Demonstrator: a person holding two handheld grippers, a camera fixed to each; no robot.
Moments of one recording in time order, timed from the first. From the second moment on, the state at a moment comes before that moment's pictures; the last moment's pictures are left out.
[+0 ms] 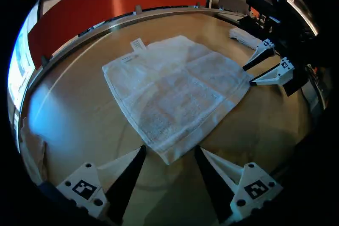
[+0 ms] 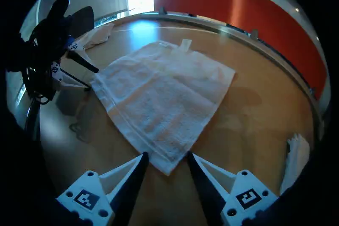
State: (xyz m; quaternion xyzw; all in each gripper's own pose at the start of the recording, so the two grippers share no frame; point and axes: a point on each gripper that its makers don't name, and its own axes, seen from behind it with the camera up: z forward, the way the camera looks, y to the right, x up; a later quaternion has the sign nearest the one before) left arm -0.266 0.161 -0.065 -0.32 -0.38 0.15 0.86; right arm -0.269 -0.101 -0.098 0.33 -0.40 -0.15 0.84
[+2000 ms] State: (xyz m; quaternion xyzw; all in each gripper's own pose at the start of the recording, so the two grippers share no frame) left arm -0.189 0.161 -0.070 -0.27 -0.39 0.06 0.88; right arm -0.177 -0.114 -0.087 0.34 -0.34 -0.13 0.87
